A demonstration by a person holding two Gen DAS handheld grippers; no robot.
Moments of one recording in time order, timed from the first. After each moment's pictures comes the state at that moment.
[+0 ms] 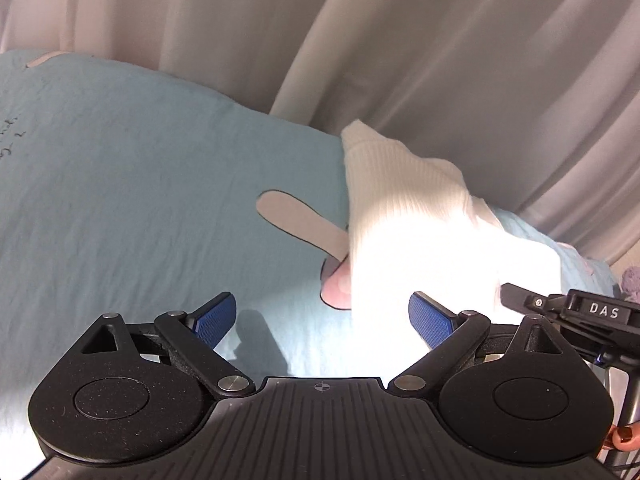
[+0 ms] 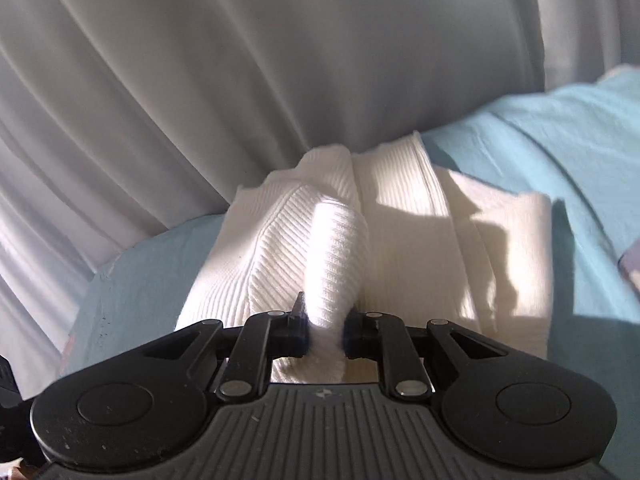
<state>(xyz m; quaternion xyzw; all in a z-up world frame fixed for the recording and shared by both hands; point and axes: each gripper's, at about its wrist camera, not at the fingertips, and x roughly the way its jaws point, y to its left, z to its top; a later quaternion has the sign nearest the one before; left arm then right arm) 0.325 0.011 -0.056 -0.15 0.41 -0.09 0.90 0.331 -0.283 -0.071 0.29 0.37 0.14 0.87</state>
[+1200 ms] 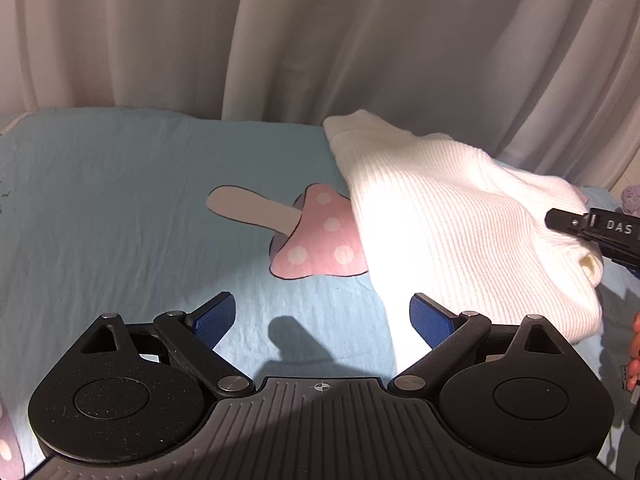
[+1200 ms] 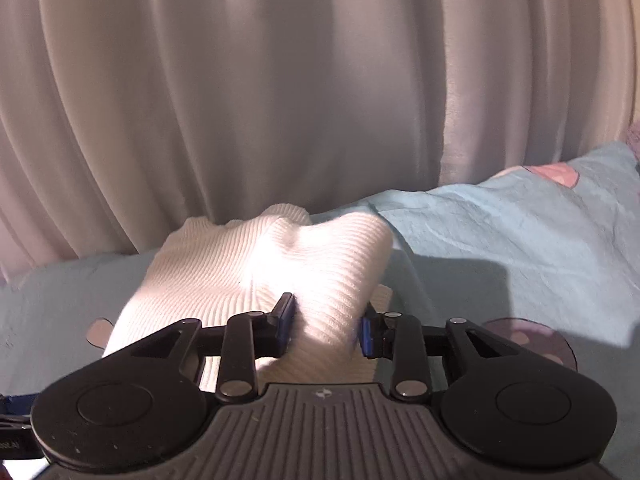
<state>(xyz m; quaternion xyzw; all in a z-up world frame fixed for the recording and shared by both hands) 0.295 -0.036 -0.036 -0.04 0.41 -0.12 0.90 0.302 -0.317 -0.036 0.17 0.31 -0.01 0.94</state>
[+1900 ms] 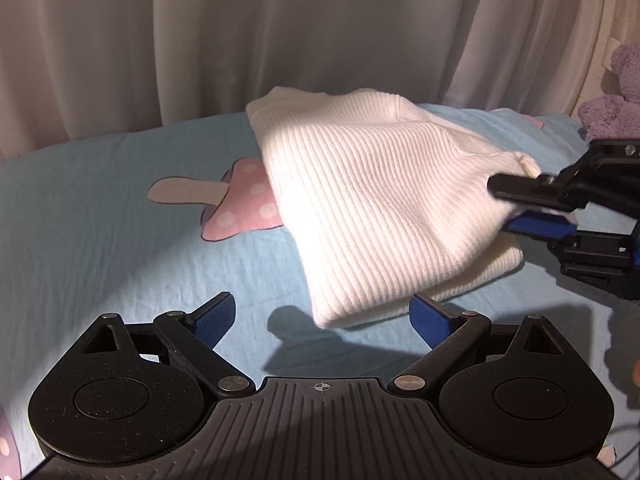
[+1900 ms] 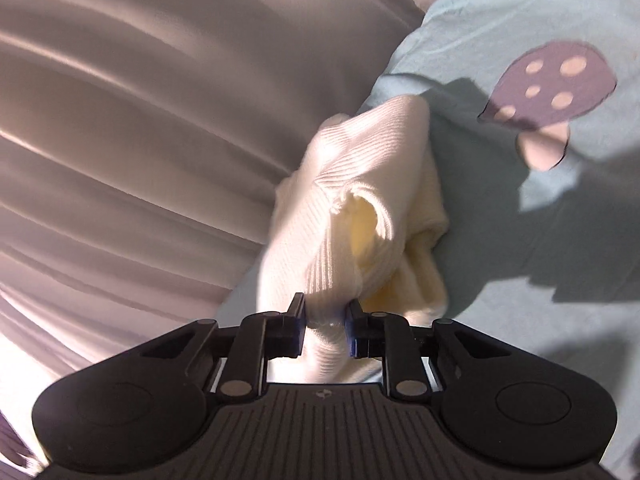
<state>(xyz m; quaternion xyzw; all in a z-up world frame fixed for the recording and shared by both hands) 0.250 -0.085 -0.045 0.05 0.40 -0.17 0.90 0.251 -0.331 -0.103 0.56 0.30 0.16 0.76</state>
